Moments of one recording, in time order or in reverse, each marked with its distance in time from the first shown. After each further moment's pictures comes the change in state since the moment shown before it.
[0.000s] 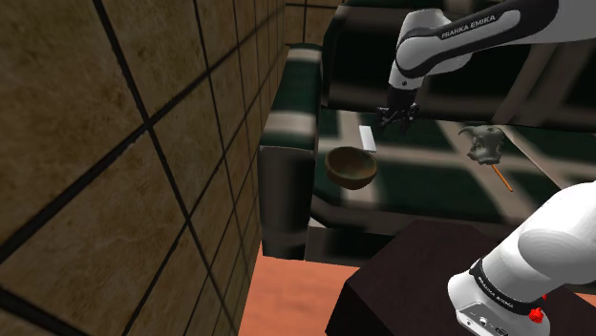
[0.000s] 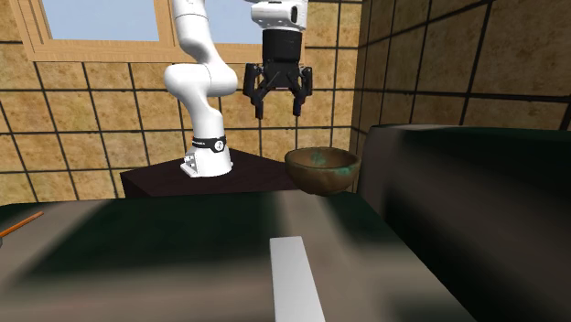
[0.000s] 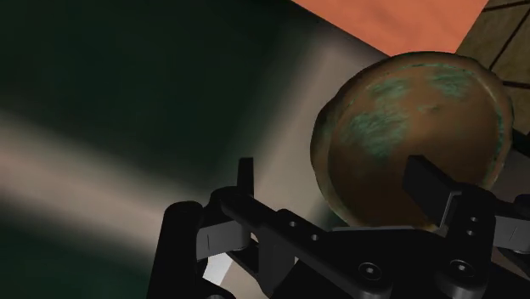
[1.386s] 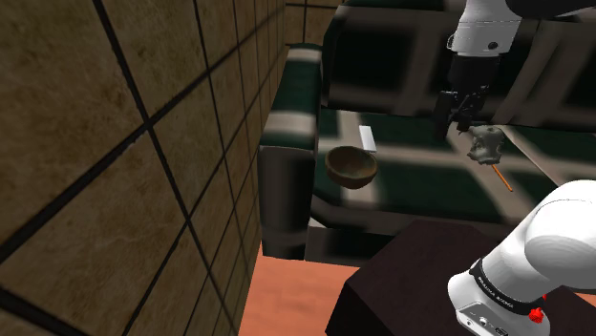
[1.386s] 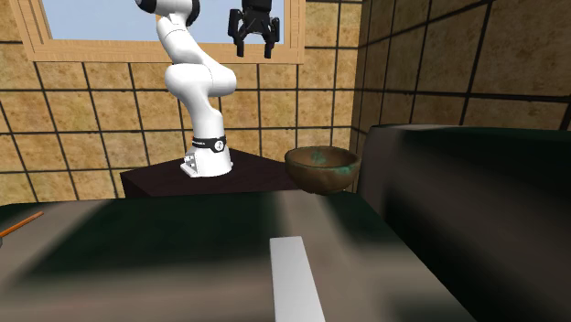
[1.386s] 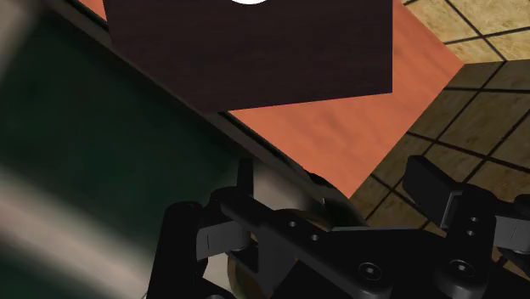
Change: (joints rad) arm 0.104 -0.597 0.100 -0.102 0.059 -0.575 -0.015
